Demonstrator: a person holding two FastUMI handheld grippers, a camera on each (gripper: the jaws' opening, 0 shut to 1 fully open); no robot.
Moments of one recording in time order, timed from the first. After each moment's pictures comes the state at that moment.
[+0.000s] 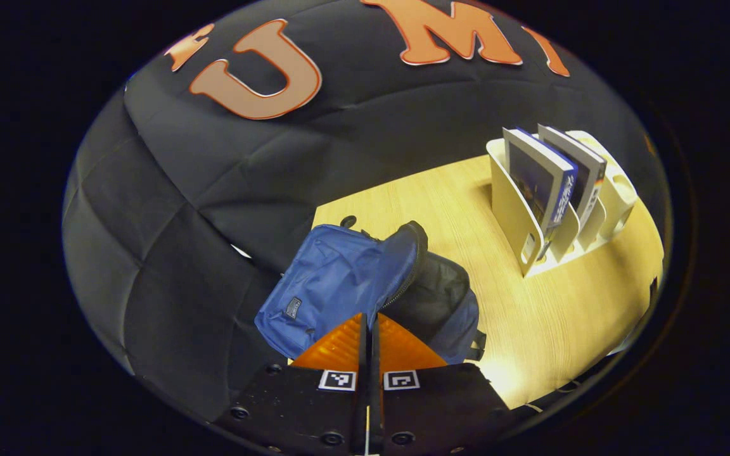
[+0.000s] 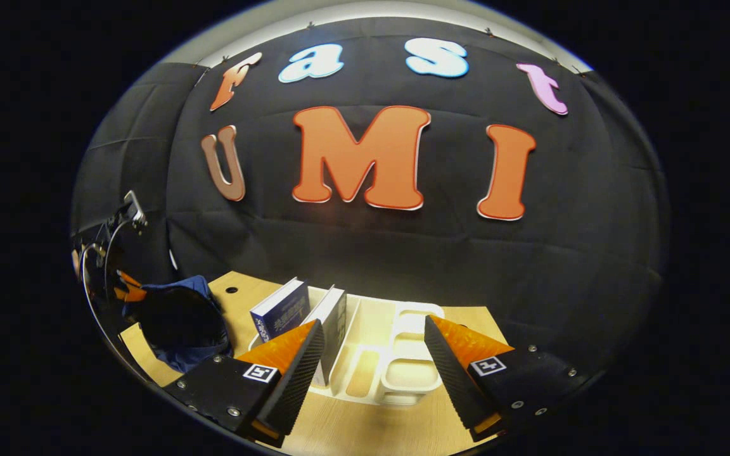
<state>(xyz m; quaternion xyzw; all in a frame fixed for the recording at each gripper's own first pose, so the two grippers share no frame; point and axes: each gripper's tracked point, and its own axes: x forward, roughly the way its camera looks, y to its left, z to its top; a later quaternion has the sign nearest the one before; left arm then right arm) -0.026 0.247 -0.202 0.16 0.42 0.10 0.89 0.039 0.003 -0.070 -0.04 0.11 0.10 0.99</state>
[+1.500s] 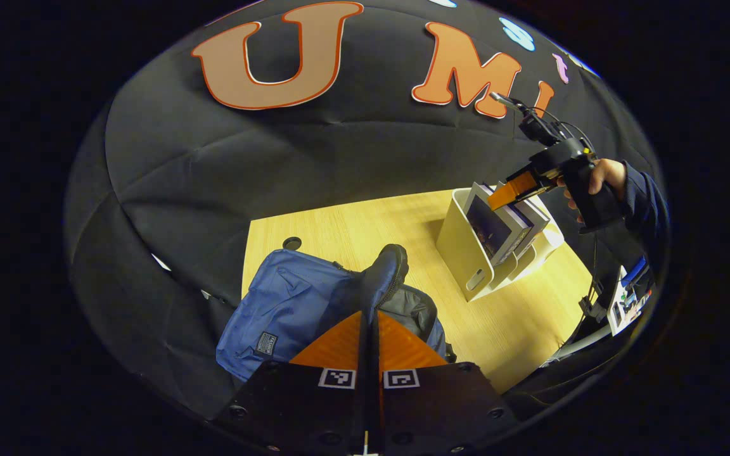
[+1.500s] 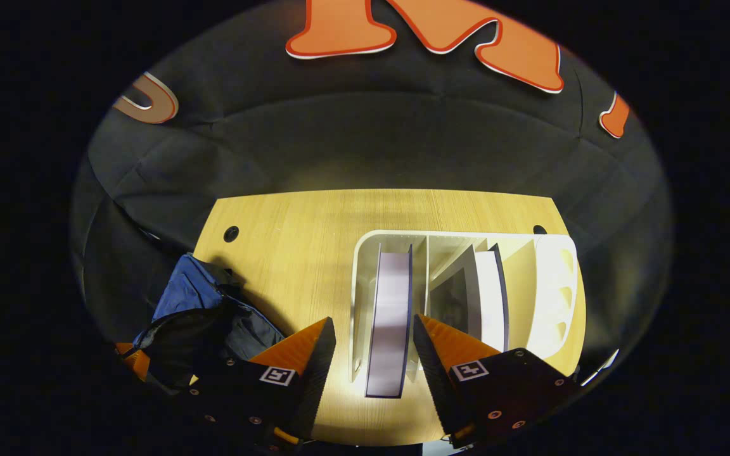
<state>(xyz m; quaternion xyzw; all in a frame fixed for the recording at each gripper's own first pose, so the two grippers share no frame) 0.014 0.311 -0.172 0.02 0.40 -0.12 0.91 0.180 0.197 -0.161 0.00 0.51 0.03 0.86</state>
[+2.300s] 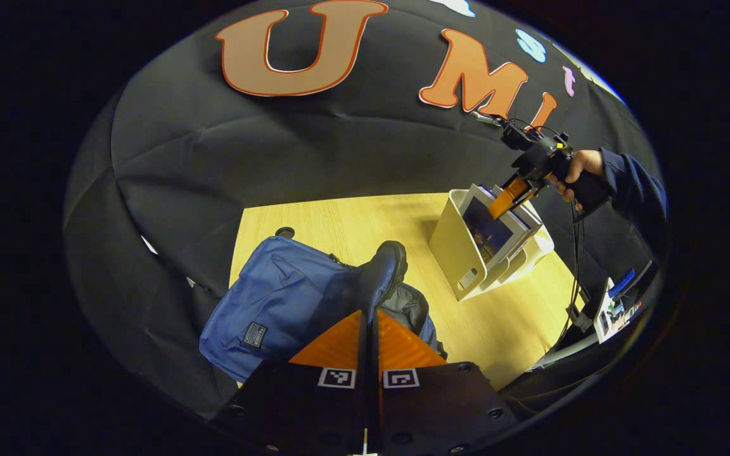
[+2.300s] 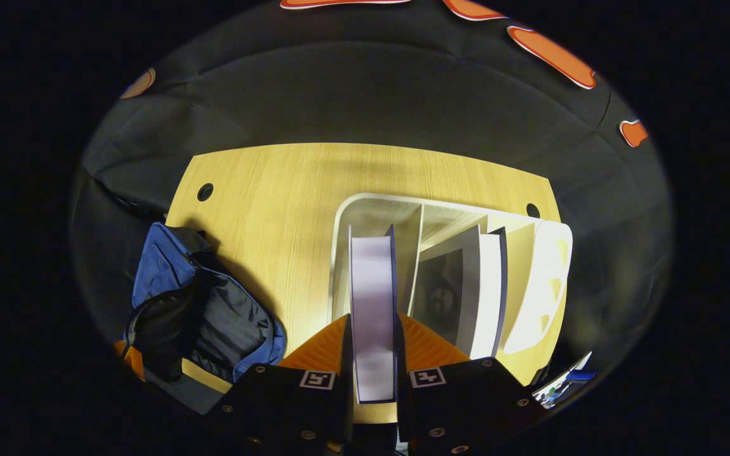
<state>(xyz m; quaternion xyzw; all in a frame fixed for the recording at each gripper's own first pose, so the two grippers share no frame) 0.000 0.315 -0.185 -0.02 0.40 -0.13 0.91 0.167 0.177 -0.168 -0.05 0.59 0.01 0.81</state>
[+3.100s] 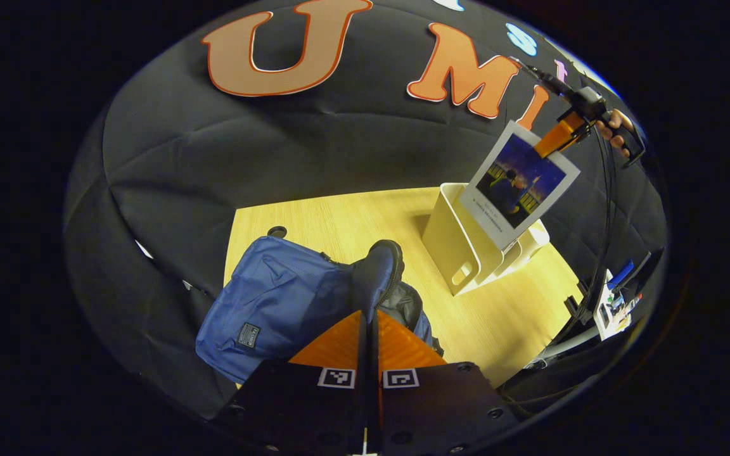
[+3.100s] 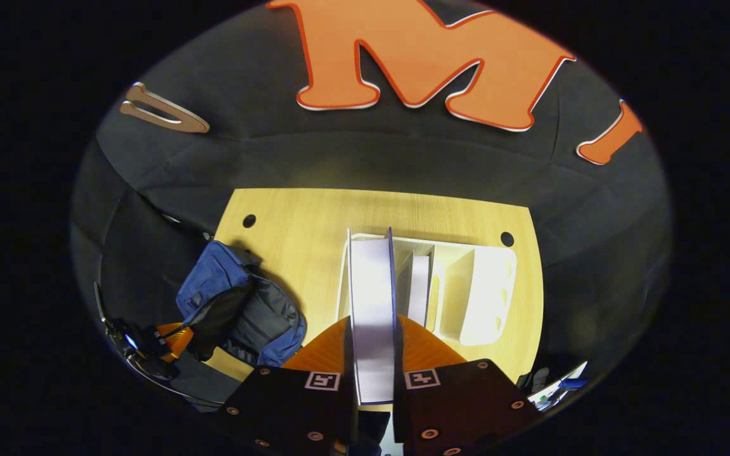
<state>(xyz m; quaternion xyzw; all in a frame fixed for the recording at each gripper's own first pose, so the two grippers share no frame) 0.001 0.301 -0.180 0.01 0.41 -0.14 0.90 0.128 0.150 -0.001 -0.01 0.51 0.07 0.86</state>
